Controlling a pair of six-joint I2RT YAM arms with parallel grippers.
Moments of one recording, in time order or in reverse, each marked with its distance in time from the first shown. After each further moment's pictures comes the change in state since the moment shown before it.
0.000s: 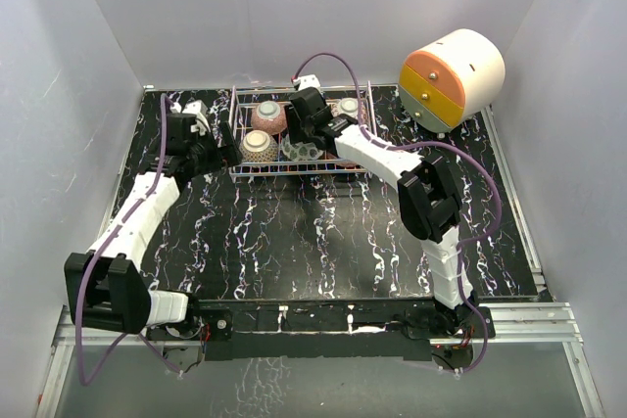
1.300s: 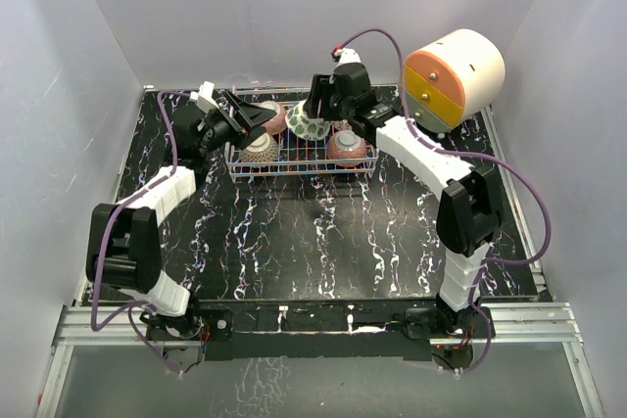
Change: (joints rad) left arm -0.002 0.218 -0.086 0.891 0.529 -0.689; right arm -0.121 -0.239 -0.116 0.084 -0.231 0.132
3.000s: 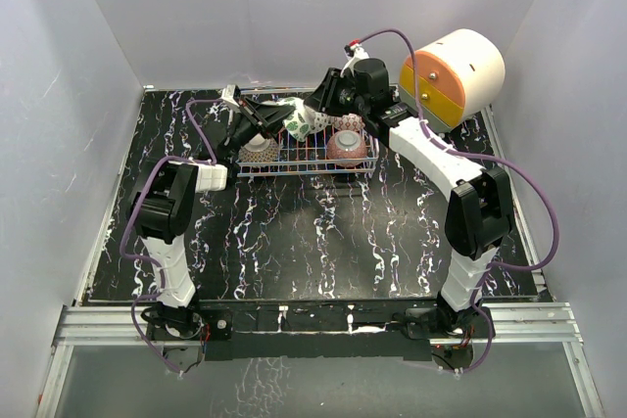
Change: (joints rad) left arm -0.105 0.430 0.053 0.881 -0.010 -0.619; right arm -0.083 -0.066 -0.099 0.179 -0.331 0.196
